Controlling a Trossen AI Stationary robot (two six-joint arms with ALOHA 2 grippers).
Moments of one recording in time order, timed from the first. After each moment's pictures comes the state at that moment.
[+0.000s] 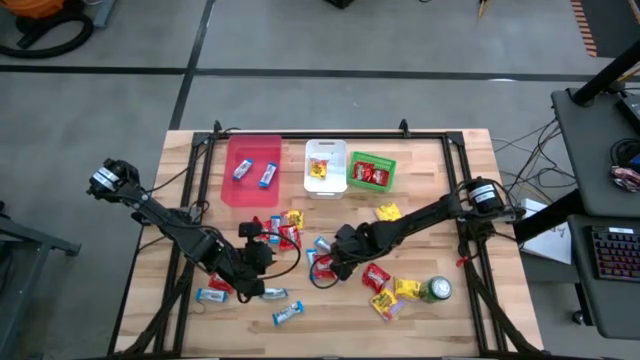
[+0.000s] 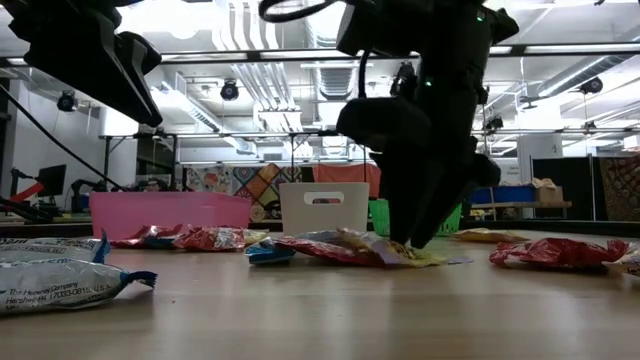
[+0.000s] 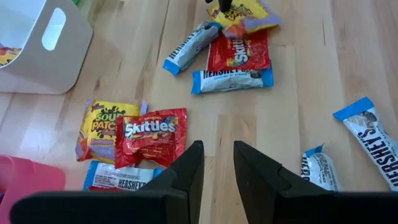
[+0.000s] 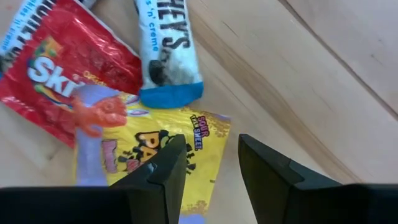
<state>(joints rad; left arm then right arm) -0.60 1.34 0.85 -0.55 -0.54 -0.51 0.24 1.95 1.26 -0.60 0.09 1.02</state>
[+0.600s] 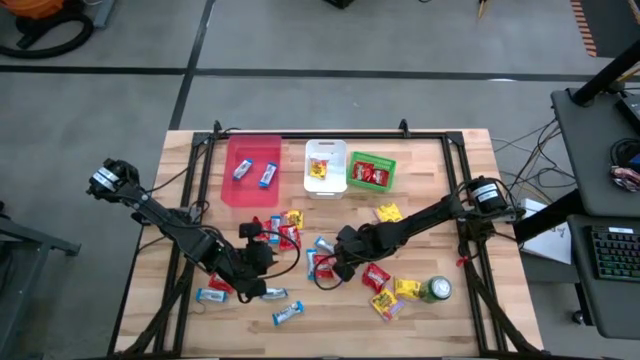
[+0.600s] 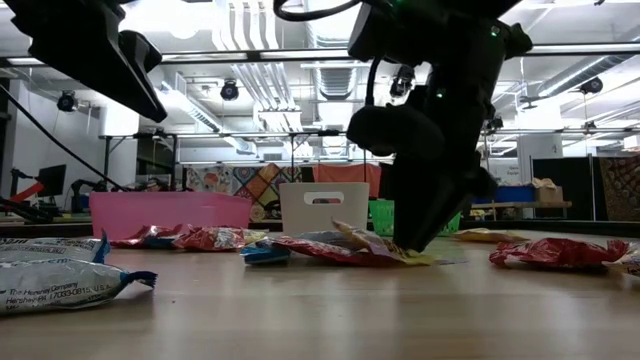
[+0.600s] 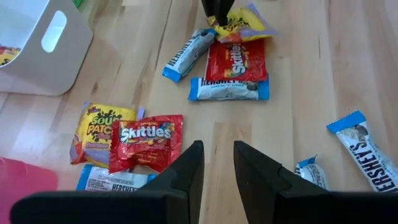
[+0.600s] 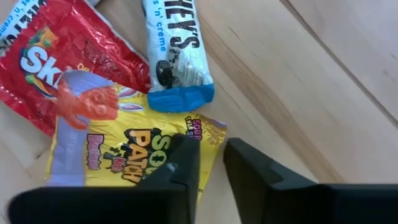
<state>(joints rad) -0.60 1.34 0.85 -0.52 -0.54 -0.54 0.24 1.94 1.16 -0.46 0.13 0.95</state>
